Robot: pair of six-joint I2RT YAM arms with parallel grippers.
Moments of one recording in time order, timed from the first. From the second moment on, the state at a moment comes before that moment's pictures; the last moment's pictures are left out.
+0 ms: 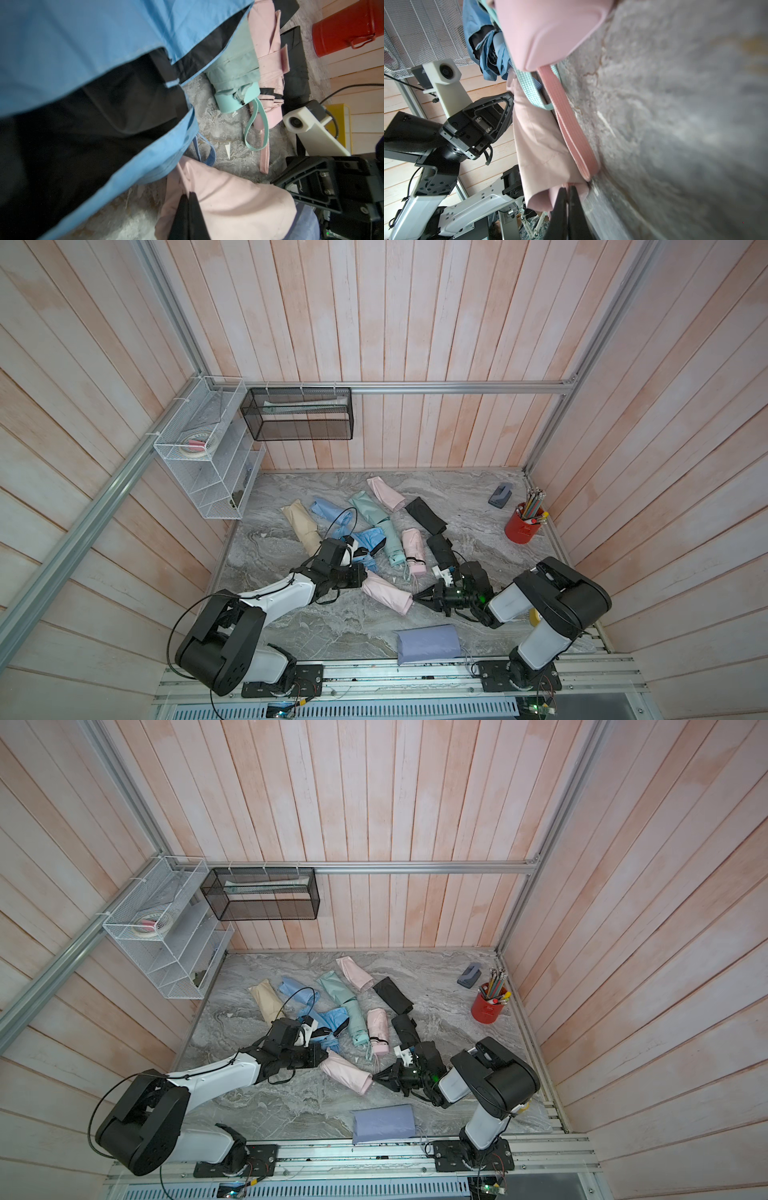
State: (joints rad) left arm -0.48 1.40 0.58 -0.05 0.36 -0.49; right arm 0.55 1.69 0.23 0.88 -0.81 1.30
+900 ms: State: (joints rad) left arm -0.44 1.39 0.58 -0.12 0.39 -0.48; right arm 0.51 1.33 0.33 0.14 -0.62 0.85
